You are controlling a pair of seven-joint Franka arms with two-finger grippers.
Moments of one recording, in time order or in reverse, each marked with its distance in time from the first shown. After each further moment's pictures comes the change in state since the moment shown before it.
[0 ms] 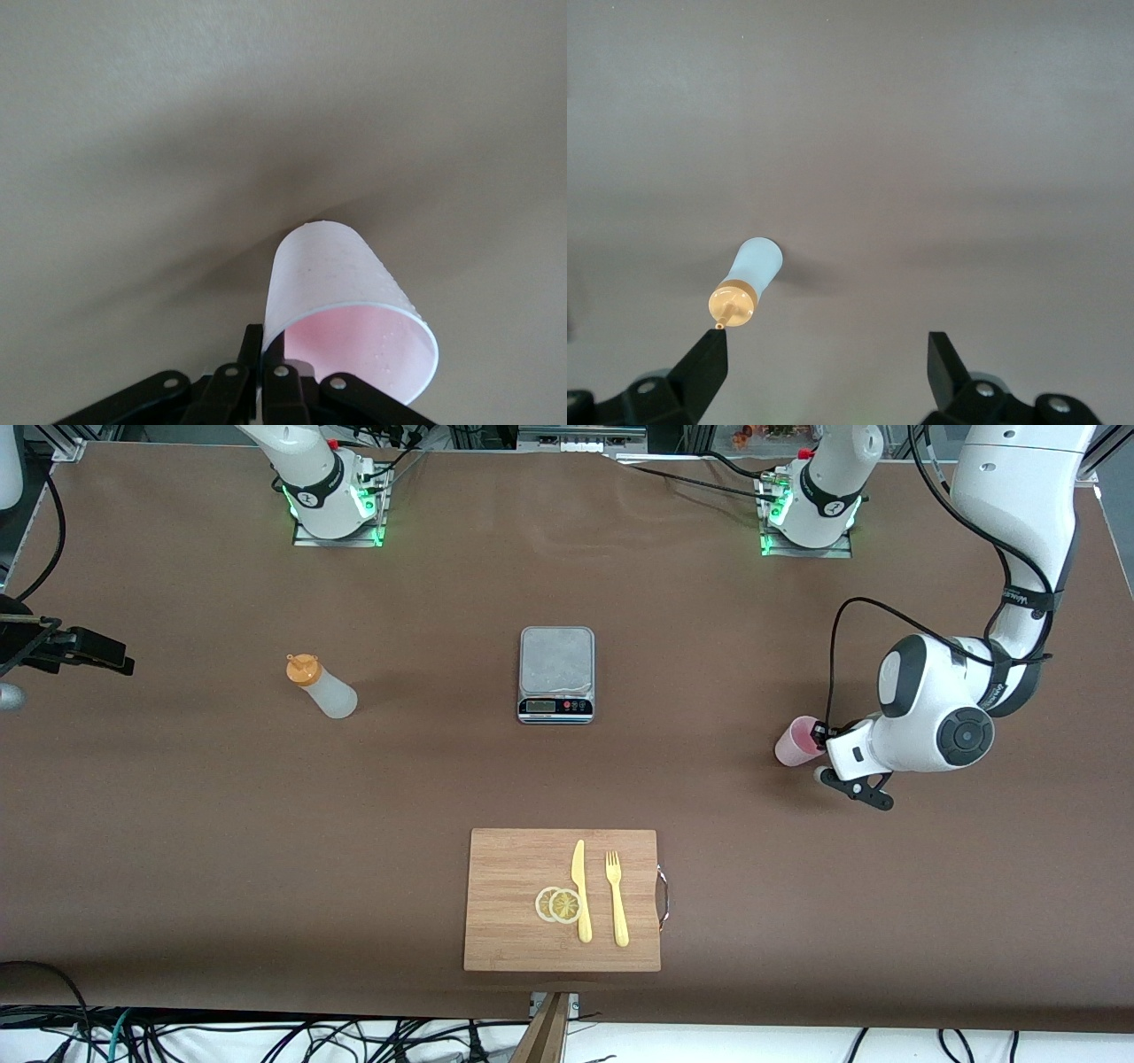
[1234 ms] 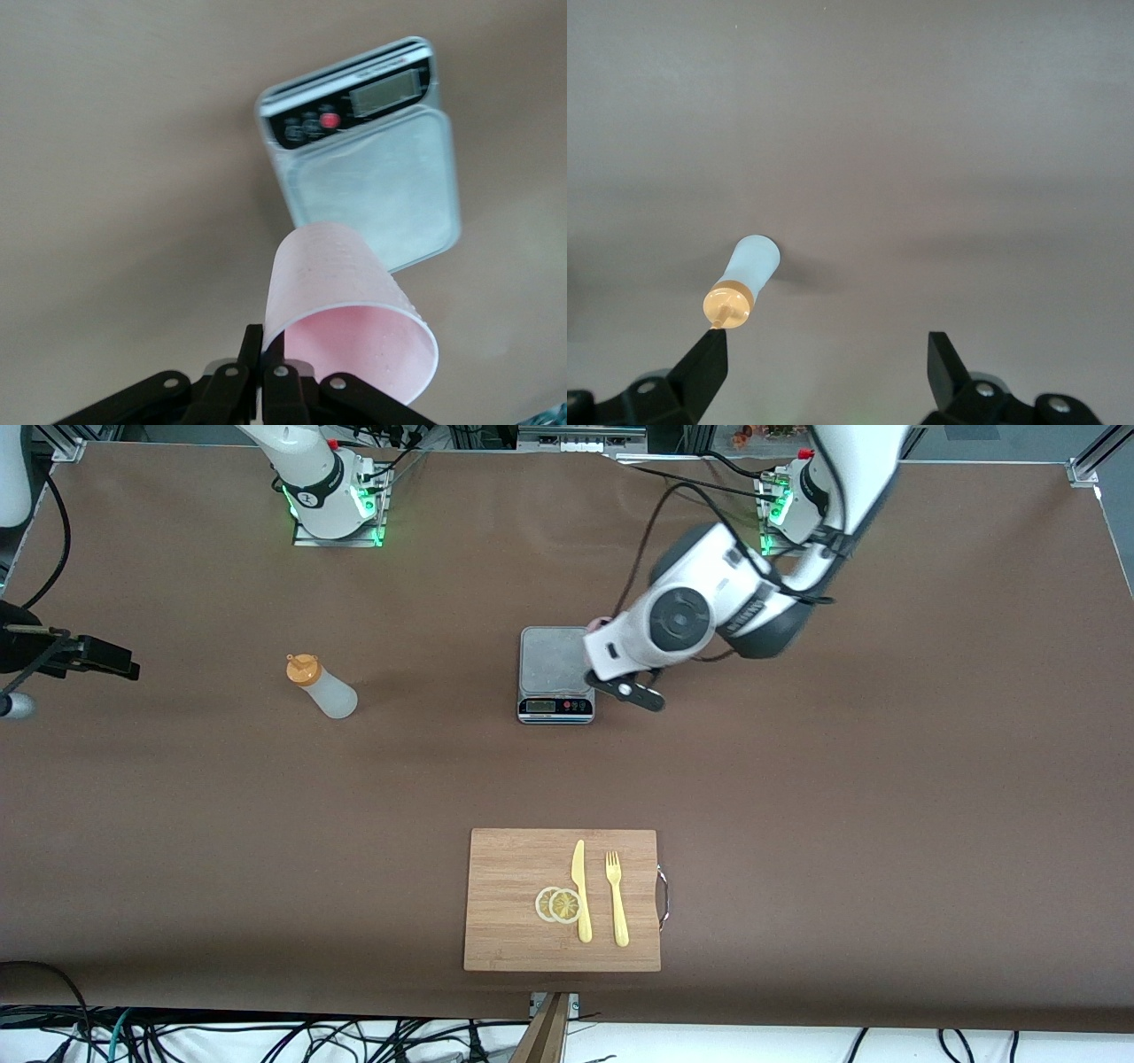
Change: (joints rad) left arm -0.315 0.011 -0.384 0.191 -0.100 -0.183 -0.733; right arm 0.006 0.034 -0.001 0.000 -0.001 0.000 0.000
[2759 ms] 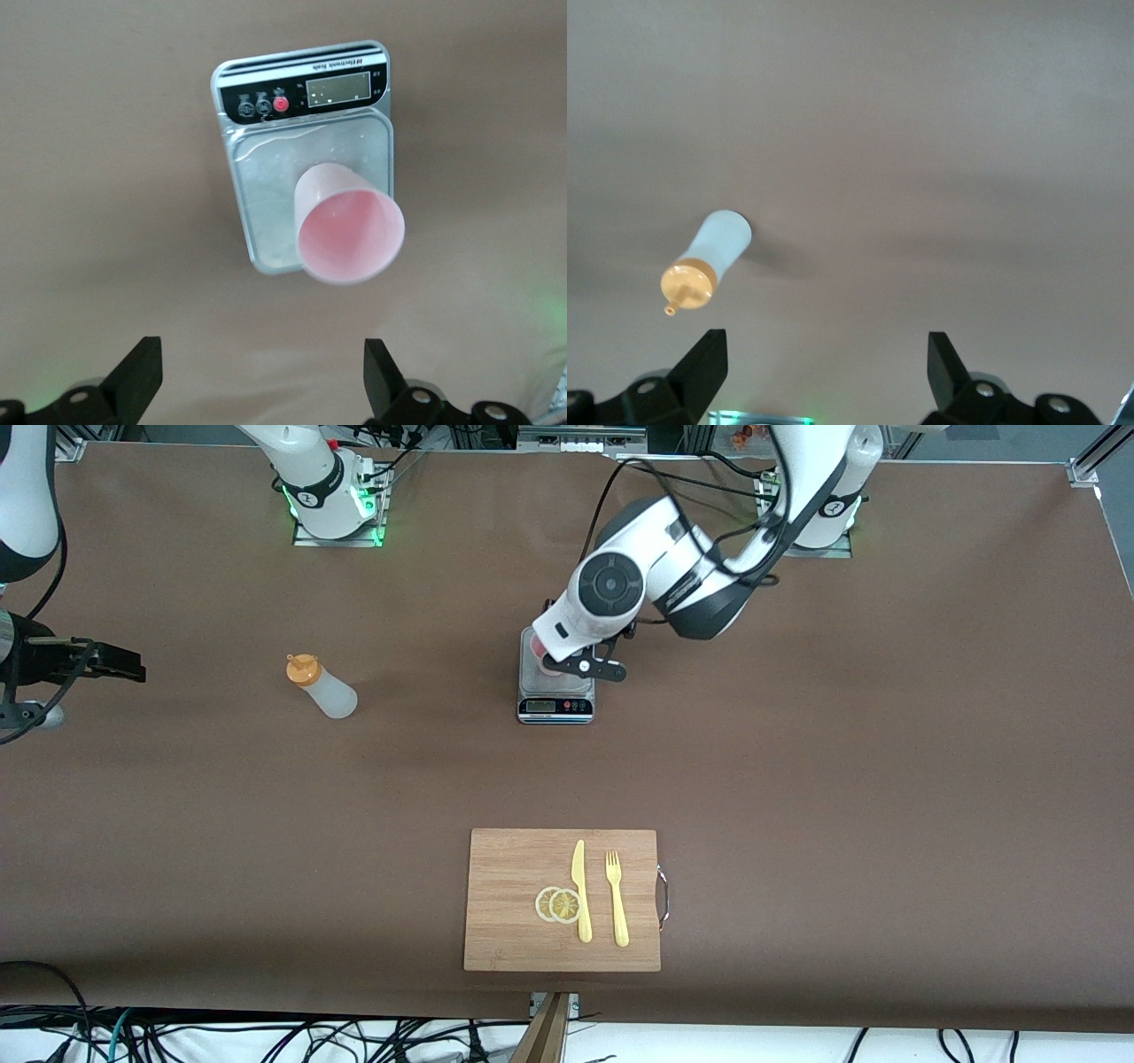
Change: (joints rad) left arm -0.080 -0.014 0.020 0.159 0.000 -0.158 -0.253; right arm -0.011 0.027 -0.004 0.002 -0.050 -0.015 -0.161
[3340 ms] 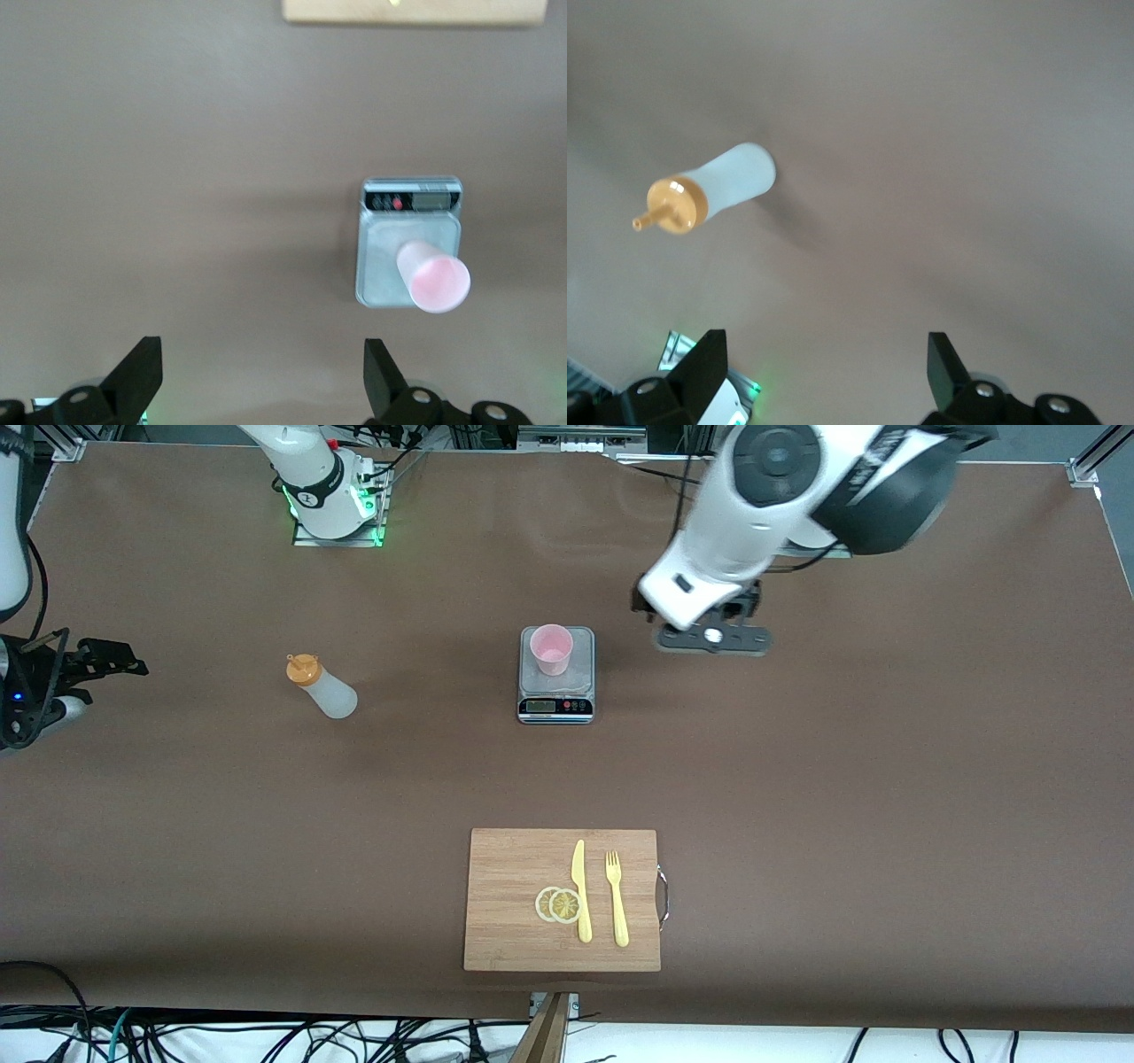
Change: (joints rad) left arm 0.237 -0.235 0.012 0.064 0.102 -0.189 0.025; right arm -0.132 0.114 -0.003 -0.016 0.154 -0.029 -0.558
